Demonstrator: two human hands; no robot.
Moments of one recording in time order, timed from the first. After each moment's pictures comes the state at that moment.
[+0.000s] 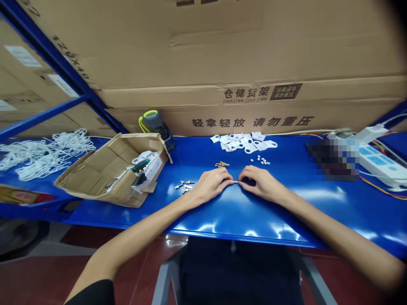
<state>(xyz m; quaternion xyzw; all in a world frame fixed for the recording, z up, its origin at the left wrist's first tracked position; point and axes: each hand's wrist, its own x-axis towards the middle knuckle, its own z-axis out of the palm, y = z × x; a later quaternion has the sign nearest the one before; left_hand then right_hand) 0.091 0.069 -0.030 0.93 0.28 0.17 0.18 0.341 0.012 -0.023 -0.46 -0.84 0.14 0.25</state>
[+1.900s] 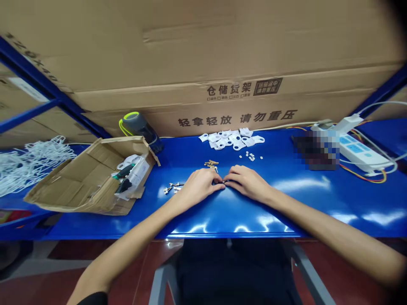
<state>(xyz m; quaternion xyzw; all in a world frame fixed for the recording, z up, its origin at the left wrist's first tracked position) 0.105 0.059 0.010 0.92 0.33 0.06 0.21 0.331 0.007 -0.037 -0.42 -0.87 0.06 0.24</state>
